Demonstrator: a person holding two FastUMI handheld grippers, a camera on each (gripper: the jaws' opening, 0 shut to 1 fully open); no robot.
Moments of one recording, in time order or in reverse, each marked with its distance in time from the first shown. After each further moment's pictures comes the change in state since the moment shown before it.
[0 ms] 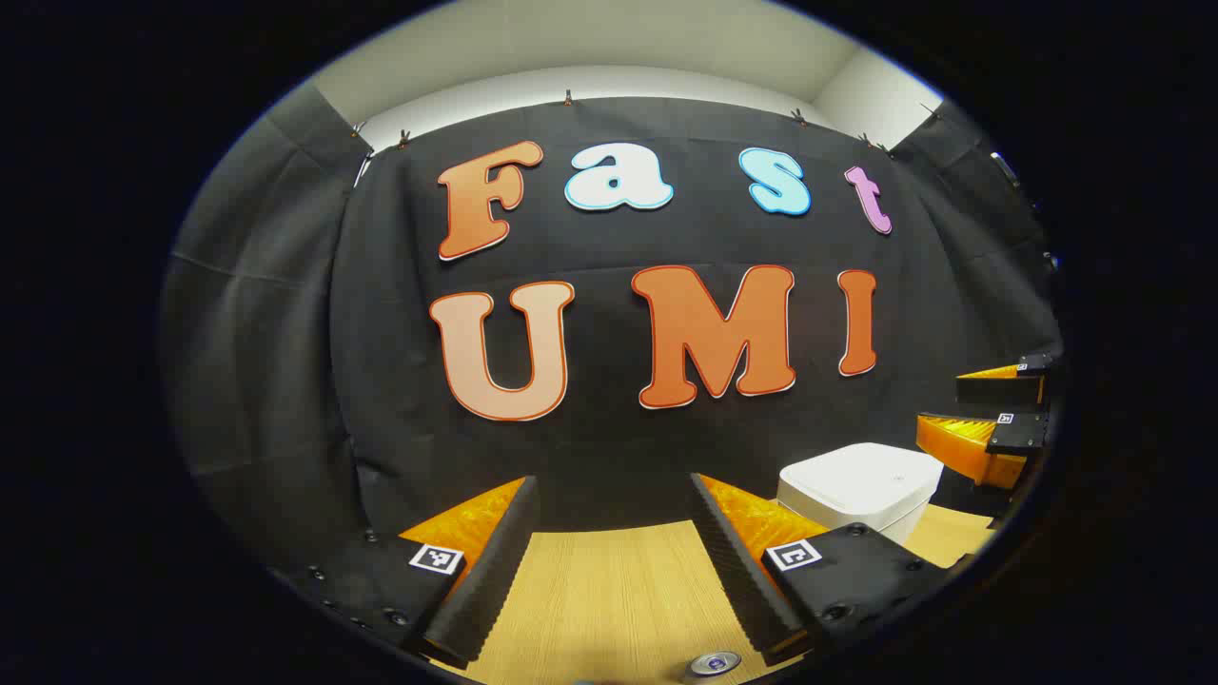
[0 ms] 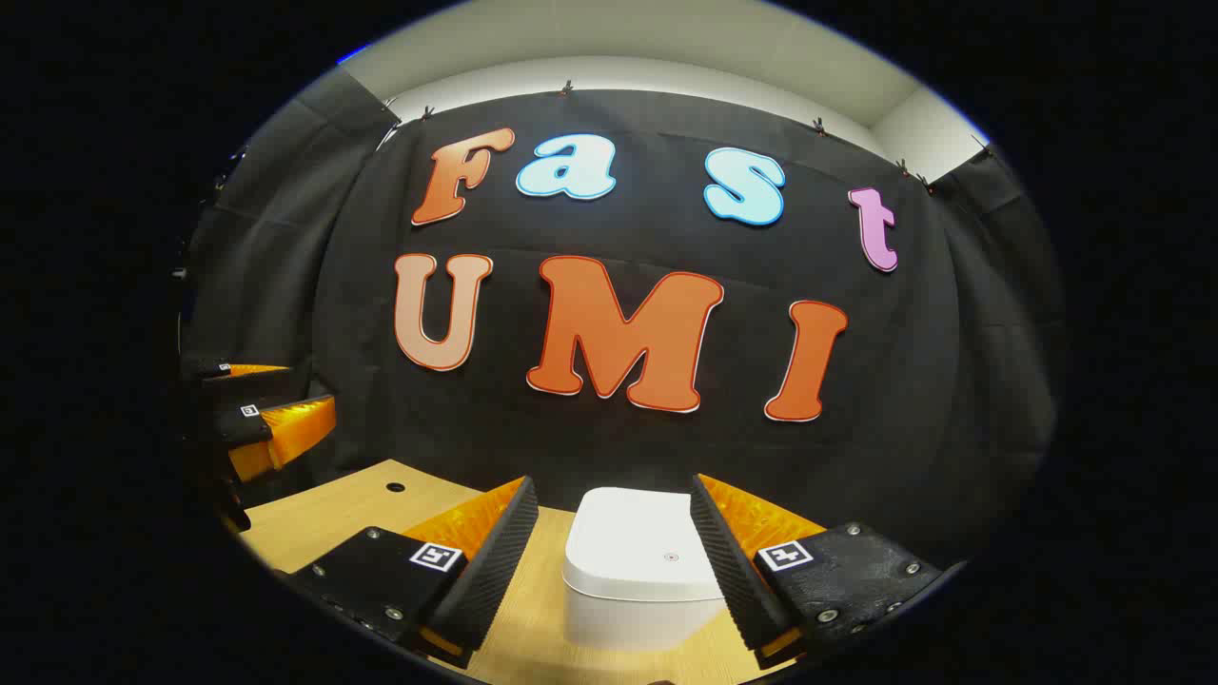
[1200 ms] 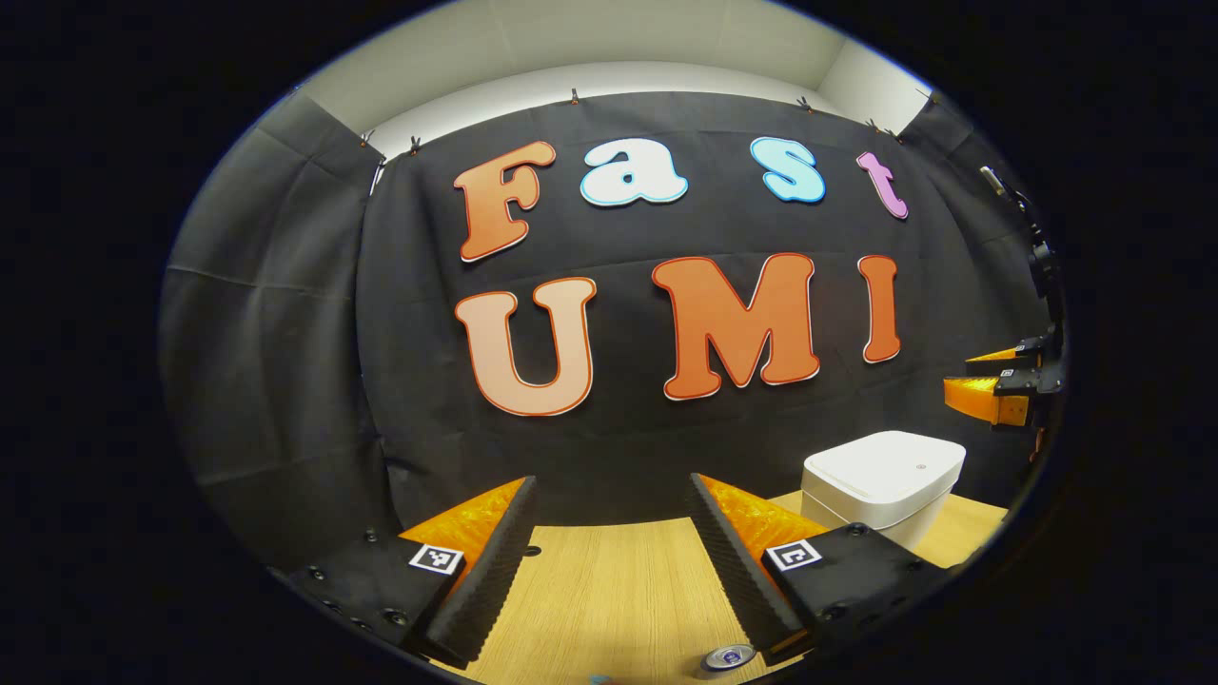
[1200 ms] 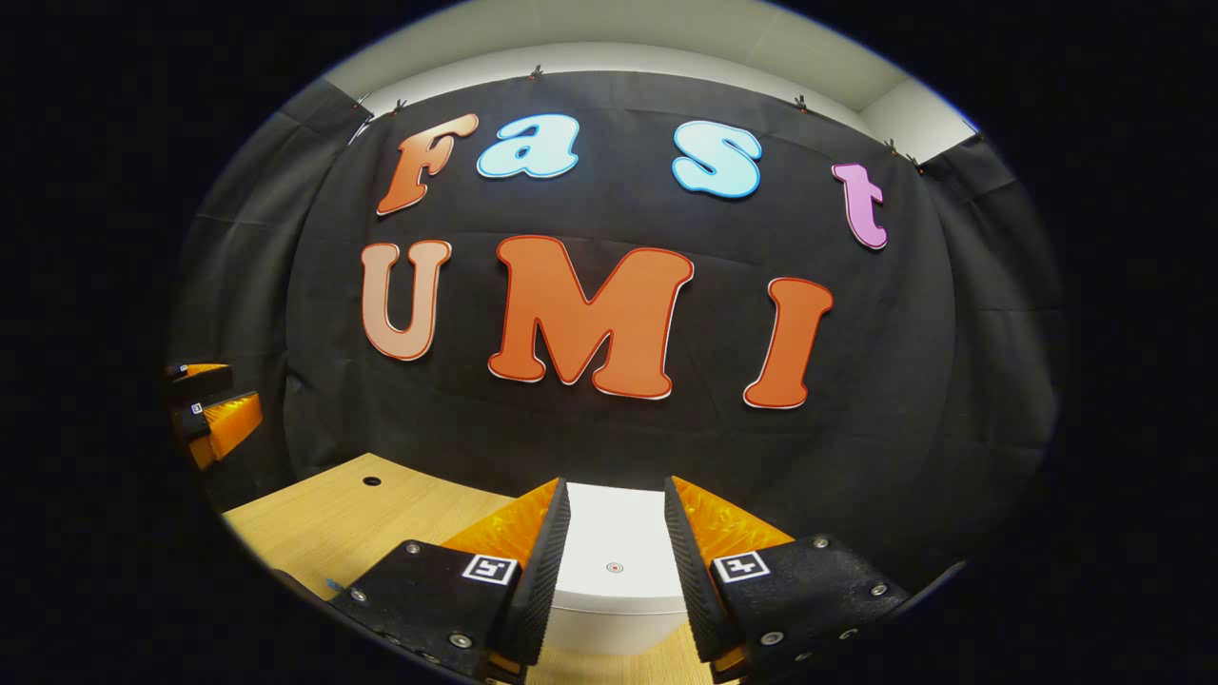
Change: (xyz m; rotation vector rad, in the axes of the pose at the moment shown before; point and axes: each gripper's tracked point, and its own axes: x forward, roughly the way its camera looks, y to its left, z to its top) left arm -0.006 0.013 -0.007 0.043 0.023 0.098; right arm 0.040 -0.051 -0.014 0.024 0.057 -0.019
